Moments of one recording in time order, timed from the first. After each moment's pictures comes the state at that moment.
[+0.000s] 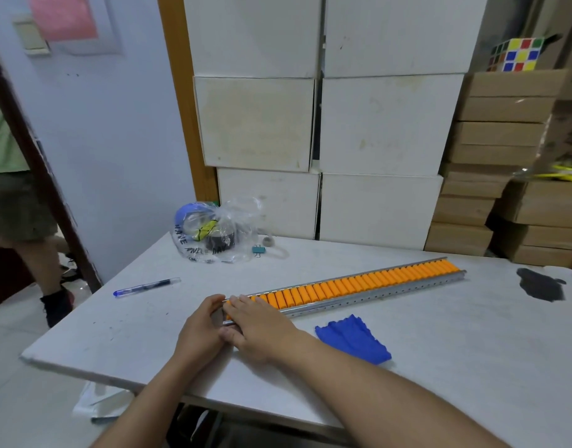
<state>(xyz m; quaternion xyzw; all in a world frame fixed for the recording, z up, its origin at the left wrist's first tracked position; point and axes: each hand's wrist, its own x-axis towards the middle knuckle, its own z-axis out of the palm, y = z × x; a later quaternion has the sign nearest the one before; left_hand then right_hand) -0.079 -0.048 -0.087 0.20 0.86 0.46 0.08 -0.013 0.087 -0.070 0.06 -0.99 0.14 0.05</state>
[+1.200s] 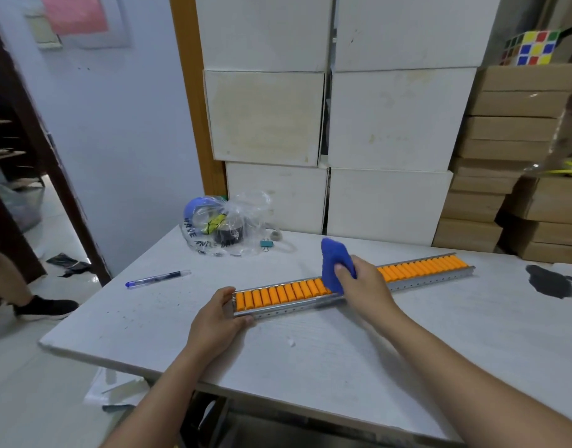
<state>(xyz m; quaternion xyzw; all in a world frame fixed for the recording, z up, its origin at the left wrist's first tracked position) -0.072 -0.045 -0.082 0.20 0.87 0.45 0.08 0.073 0.175 -0.008 -0.20 -0.84 0.44 0.26</state>
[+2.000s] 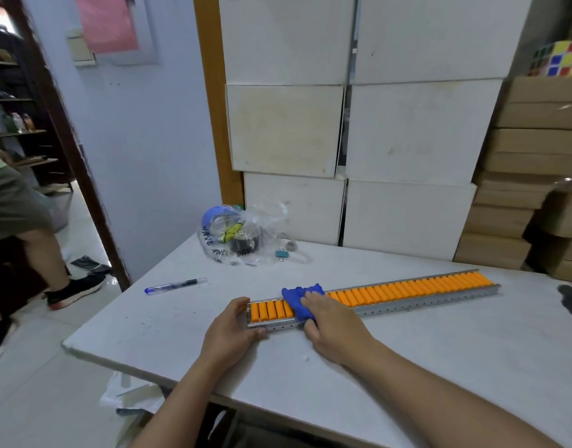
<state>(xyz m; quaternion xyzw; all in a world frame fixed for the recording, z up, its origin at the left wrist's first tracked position) -0.074 -0.048 -0.083 0.19 0.86 0.47 0.07 0.024 0.152 -0.074 -0.01 -0.97 0.16 0.17</state>
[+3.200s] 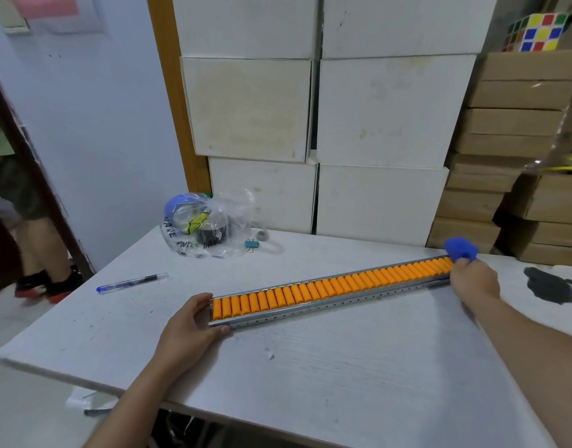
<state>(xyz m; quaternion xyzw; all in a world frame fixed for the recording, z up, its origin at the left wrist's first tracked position) -0.082 -0.047 -0.091 0.20 0.86 0.46 0.04 0.111 0.413 -0.055 -0.57 -0.72 0.28 0.29</state>
